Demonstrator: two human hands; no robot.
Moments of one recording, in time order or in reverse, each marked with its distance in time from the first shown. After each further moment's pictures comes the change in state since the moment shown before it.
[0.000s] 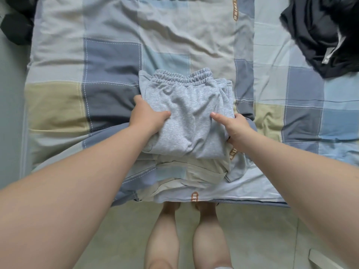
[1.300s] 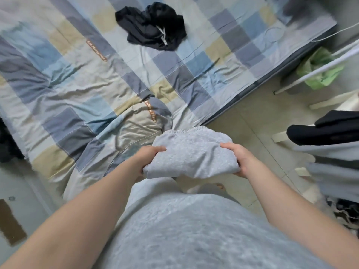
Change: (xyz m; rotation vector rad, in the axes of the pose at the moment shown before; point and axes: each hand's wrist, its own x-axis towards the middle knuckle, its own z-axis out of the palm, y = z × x) left_hand -0.362 0.024 -0.007 0.163 -0.784 -0.137; right_hand -0.429 0.189 -0.206 0.921 0.104 0.368
